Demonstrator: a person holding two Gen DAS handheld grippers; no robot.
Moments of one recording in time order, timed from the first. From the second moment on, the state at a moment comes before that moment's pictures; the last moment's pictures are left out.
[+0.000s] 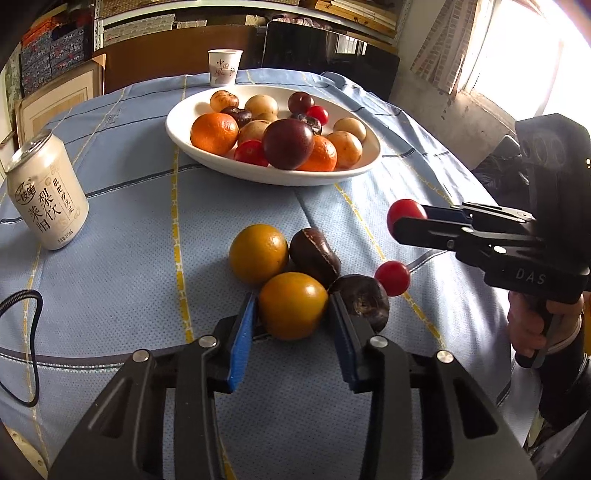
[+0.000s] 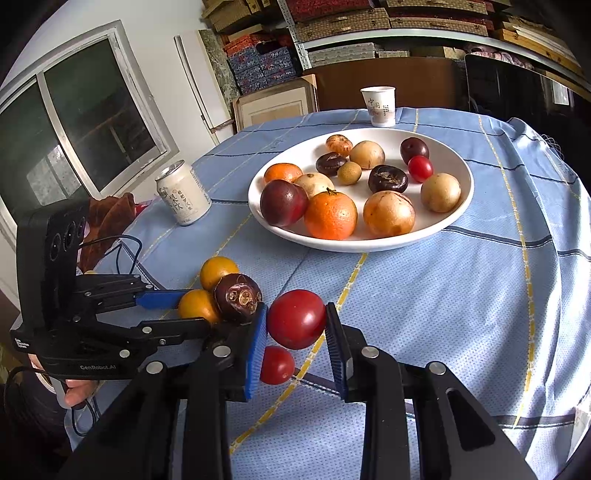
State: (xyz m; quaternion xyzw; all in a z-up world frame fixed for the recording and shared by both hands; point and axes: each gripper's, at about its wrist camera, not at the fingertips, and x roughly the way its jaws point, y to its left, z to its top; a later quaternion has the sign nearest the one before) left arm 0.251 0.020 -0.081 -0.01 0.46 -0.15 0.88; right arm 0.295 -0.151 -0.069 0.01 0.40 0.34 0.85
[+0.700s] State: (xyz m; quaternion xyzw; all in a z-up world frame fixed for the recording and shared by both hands) left arm 0.251 0.036 -0.049 -0.01 0.41 -0.11 0.90; right arm 0.300 -0.158 -0.058 0.03 0.37 0.35 0.86
